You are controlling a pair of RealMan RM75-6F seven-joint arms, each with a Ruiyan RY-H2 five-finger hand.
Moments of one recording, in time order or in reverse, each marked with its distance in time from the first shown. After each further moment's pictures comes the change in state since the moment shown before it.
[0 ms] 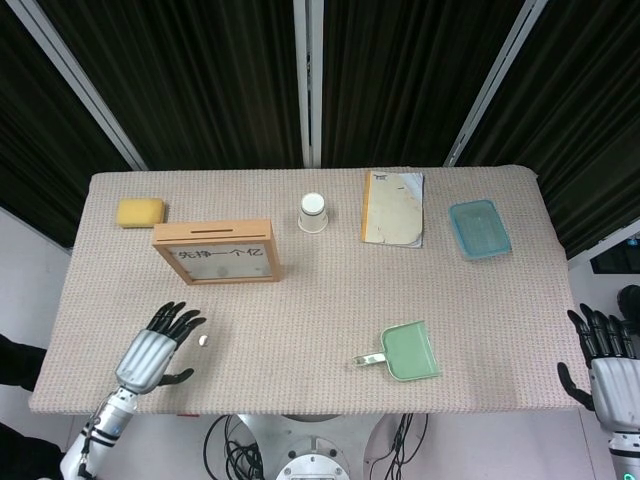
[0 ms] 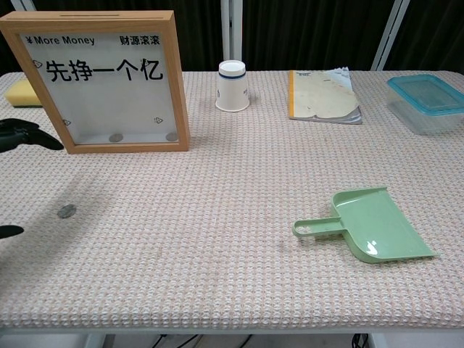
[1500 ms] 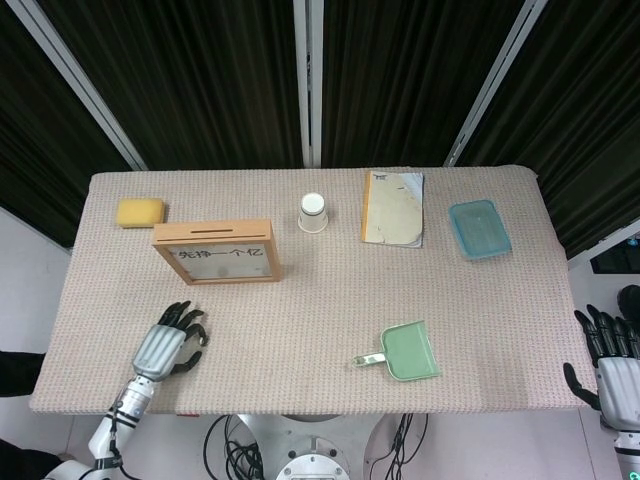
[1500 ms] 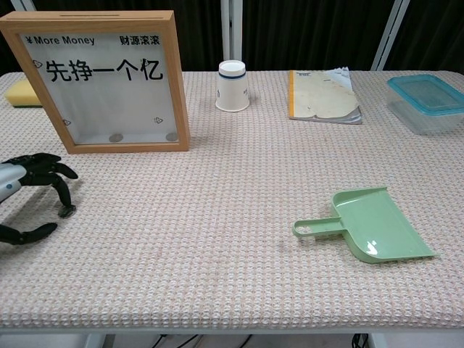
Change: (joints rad) left arm -0.053 -0.211 0.018 0.311 -0.125 -0.058 -0.107; right arm 0.000 -0.005 0.006 0.038 0.029 -0.028 0.043
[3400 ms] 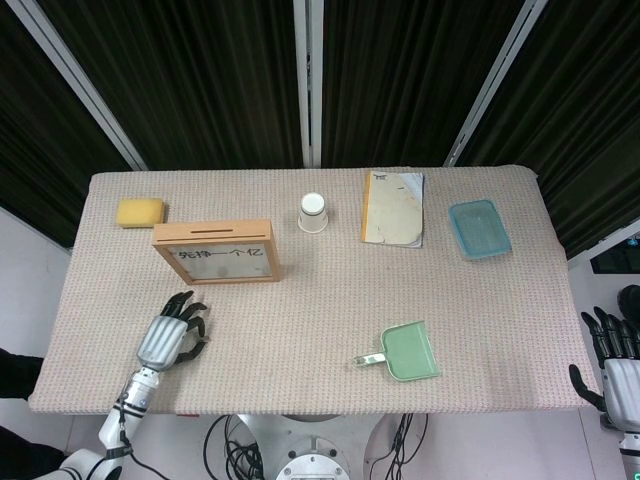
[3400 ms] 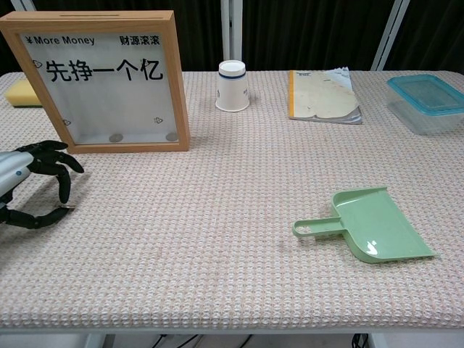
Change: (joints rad) left arm -0.028 -0.124 -0.014 0.218 0.009 0.079 -0.152; right arm -0.008 0.004 0.003 0.009 0.023 -0.017 0.015
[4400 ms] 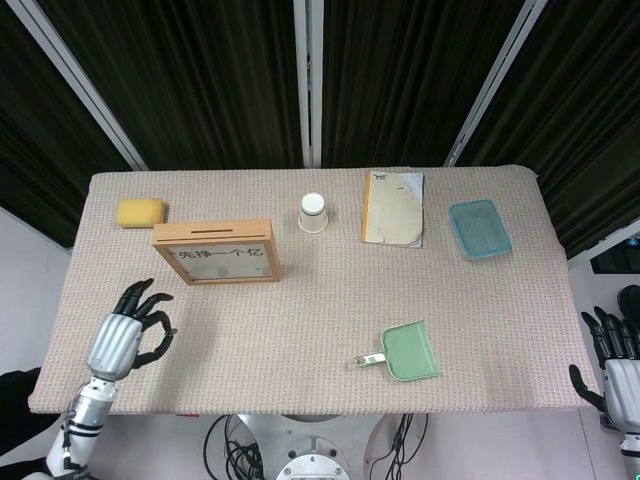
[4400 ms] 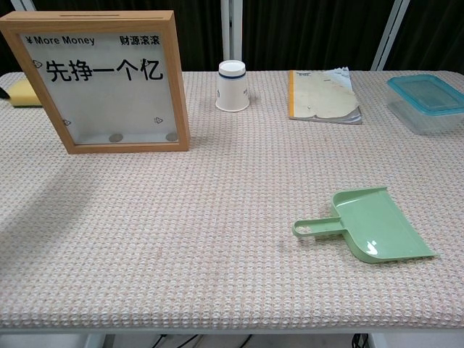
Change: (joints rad) left arm 0.069 0.392 -0.010 -0.543 0.057 0.228 0.103; right arm -0.003 0.009 0.001 -0.011 -0.014 0.015 0.003
